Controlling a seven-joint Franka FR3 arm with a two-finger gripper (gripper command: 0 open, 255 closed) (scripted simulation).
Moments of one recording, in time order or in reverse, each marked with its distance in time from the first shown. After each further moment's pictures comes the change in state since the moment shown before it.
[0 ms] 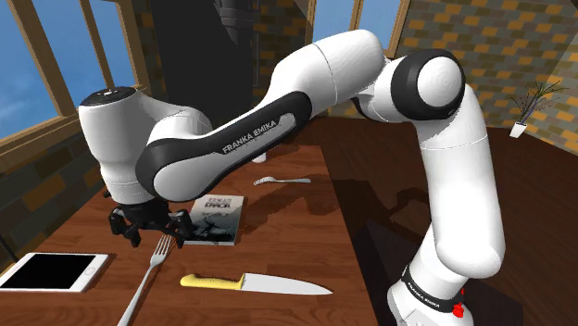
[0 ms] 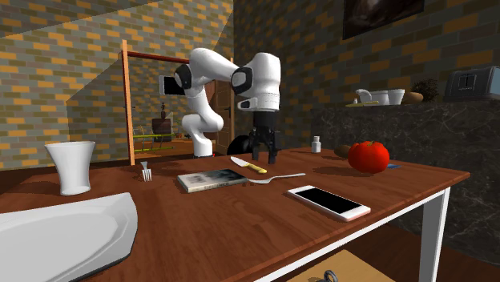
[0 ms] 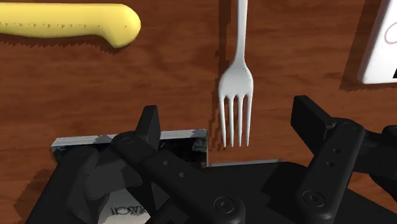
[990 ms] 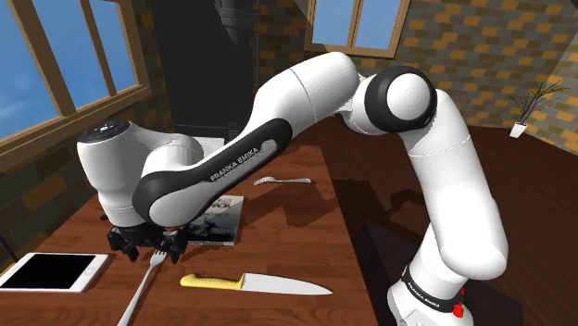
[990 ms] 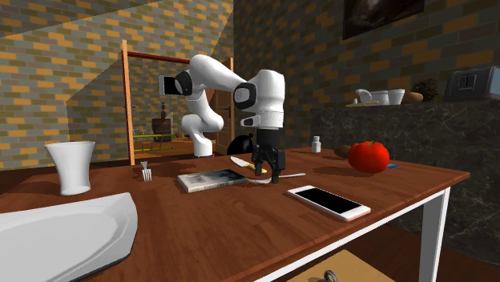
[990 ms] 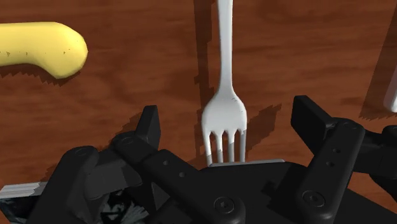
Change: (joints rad) arm 0.071 0.124 -0.064 0.055 -0.072 0.046 0.063
